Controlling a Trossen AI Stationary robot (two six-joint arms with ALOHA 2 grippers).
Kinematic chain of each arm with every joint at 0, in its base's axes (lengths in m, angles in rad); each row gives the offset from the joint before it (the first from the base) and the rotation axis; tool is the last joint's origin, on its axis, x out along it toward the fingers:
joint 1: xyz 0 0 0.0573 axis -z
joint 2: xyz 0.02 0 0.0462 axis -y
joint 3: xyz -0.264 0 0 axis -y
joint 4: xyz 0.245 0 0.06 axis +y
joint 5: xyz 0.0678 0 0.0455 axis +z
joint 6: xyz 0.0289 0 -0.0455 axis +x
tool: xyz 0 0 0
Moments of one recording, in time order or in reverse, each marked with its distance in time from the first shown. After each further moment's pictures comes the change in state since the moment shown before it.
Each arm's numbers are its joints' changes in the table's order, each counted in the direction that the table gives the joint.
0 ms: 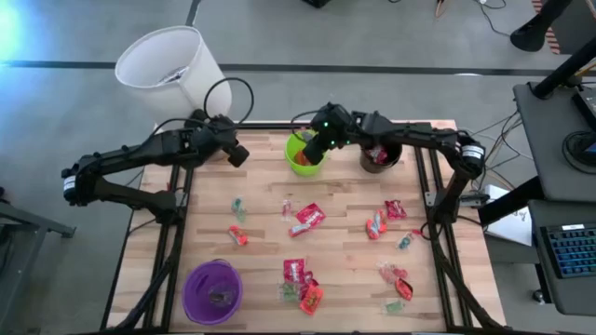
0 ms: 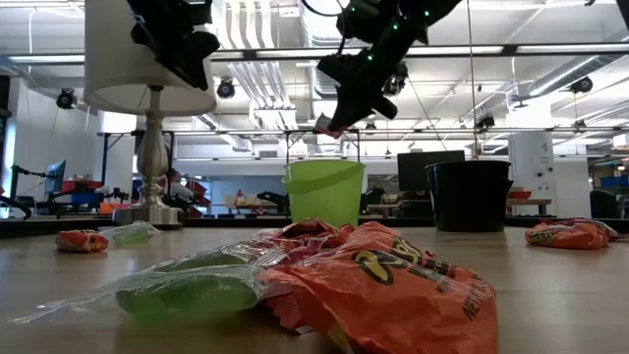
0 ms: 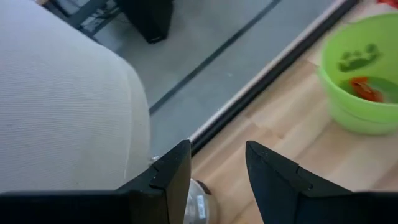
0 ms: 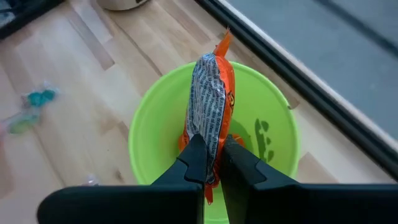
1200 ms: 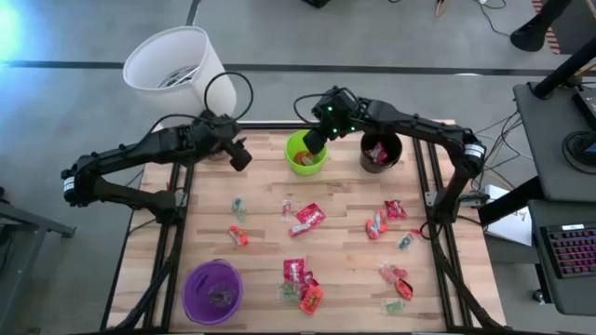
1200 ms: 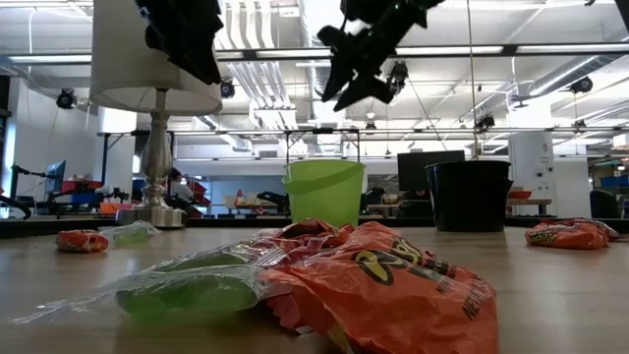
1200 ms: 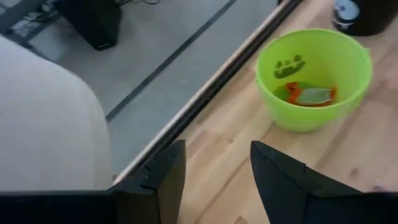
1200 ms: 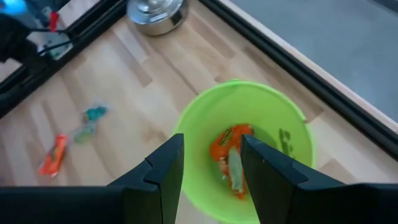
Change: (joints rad) left arm -0.015 0.000 0.031 -0.040 -0.243 0.052; right arm 0.028 0.000 0.161 0.125 0.130 0.062
